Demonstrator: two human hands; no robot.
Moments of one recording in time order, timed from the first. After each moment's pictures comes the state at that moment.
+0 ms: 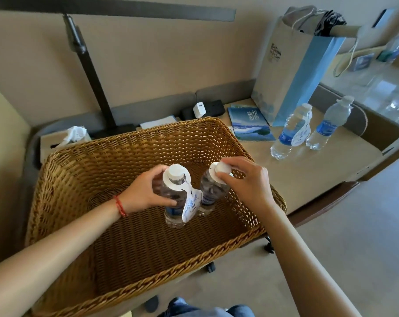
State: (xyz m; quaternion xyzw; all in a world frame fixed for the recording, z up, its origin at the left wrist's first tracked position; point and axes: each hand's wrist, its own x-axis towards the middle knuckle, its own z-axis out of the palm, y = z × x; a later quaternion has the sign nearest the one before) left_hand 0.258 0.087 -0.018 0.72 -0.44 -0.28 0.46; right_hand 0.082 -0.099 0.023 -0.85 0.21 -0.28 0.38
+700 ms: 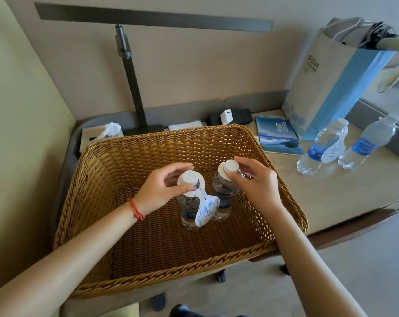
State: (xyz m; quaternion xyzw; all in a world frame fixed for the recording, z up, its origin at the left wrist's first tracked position) left_hand 0.231 0.099 0.009 0.72 -0.37 -0.19 0.55; right_hand 0.112 -0.106 0.008 -0.85 0.17 -0.27 0.41
